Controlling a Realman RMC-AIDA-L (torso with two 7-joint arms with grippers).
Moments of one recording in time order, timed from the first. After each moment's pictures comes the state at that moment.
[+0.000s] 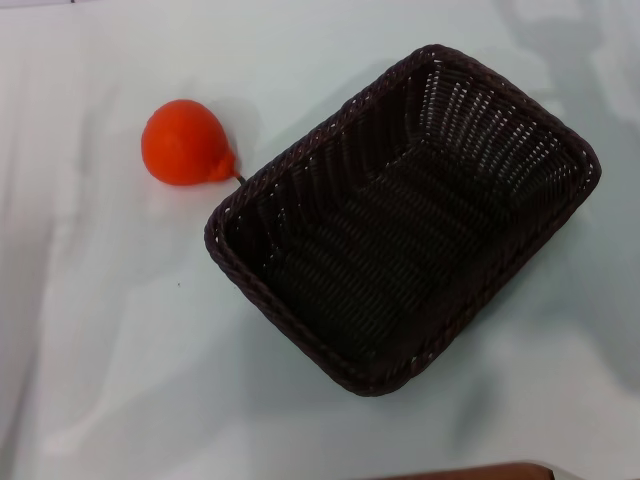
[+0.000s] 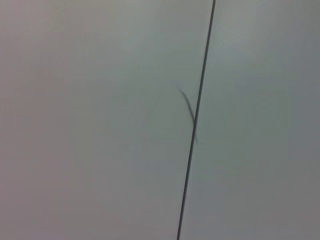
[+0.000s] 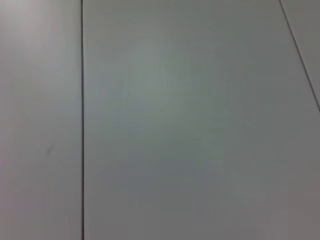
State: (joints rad) left arm -0.25 -2.18 -1.87 -0.04 0.19 -1.58 2.78; right arm 0.46 2.09 0.09 0.08 1.82 1.63 0.24
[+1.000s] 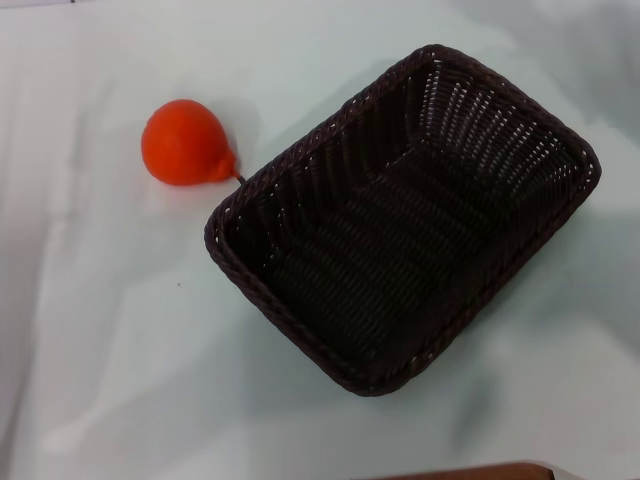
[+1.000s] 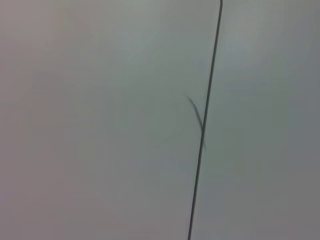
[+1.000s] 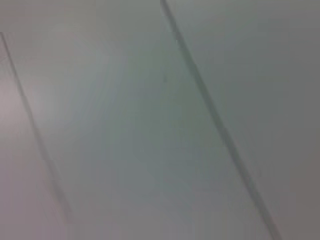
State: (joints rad) left arm -0.25 -2.17 -1.88 -0.05 0.18 -1.58 2.78; right arm 0.48 2.08 -0.32 -0.67 1.52 1.50 1.47
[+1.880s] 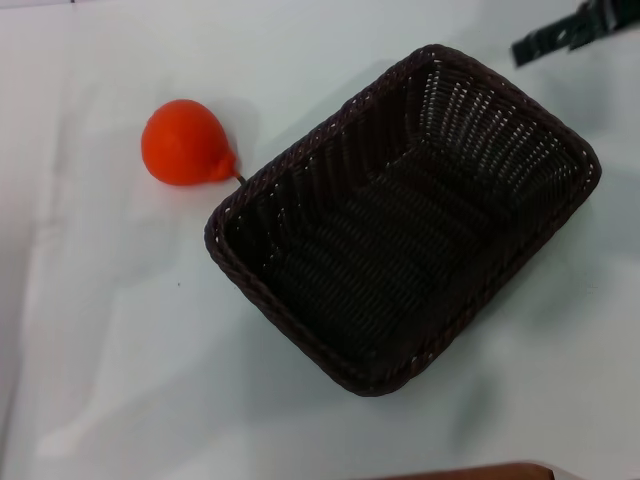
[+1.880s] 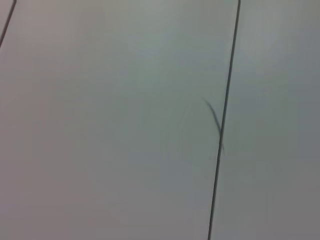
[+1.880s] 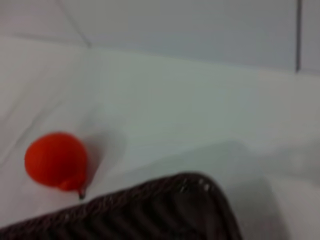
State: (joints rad) left arm -0.24 -2.17 -1.92 -0.05 0.18 -1.58 2.78; right arm 0.74 2.02 -0.70 -1.27 0.54 1.77 2.50
